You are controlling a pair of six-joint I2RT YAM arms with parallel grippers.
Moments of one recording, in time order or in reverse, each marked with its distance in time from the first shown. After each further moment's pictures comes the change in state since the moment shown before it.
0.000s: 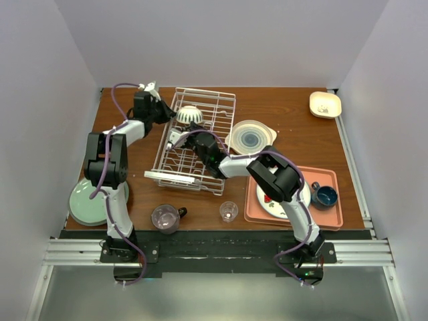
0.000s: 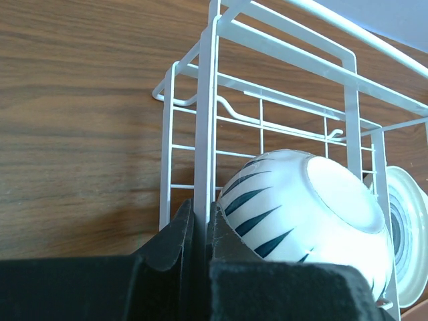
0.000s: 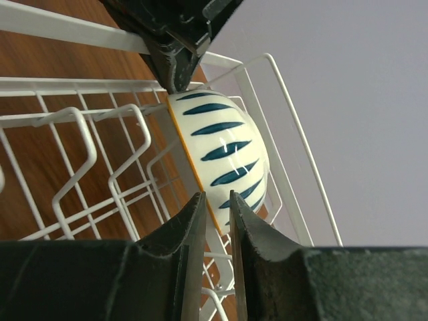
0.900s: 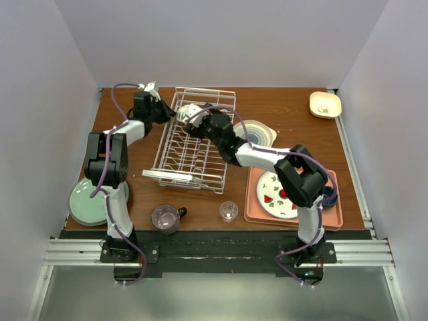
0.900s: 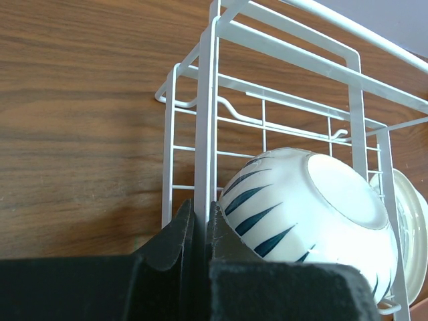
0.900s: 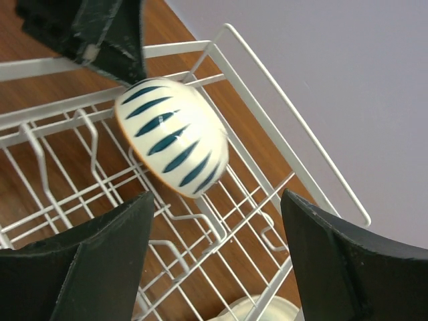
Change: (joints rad) left arm 0.000 0.011 0.002 0.023 0.011 -0.010; right arm -0.095 -0.243 -0.049 -0.278 -0.087 0.394
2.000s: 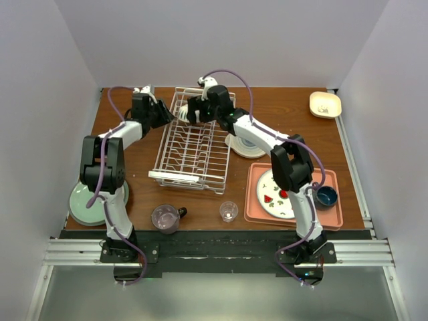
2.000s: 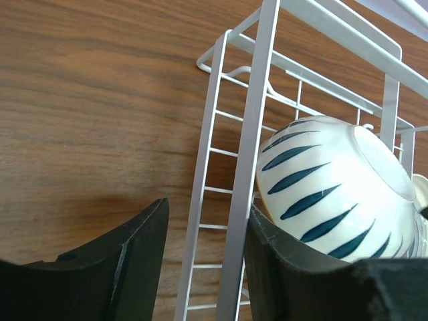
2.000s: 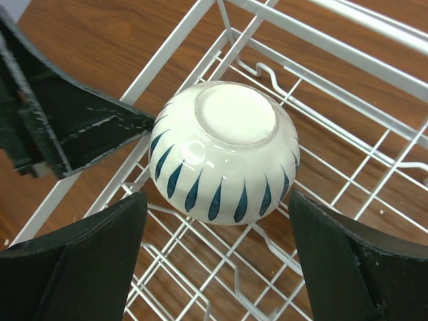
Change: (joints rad) left arm 0.000 -0.089 -0.047 -0.142 -0.120 -0.015; right arm -0.136 0.217 0.550 -0.637 -0.242 0.824
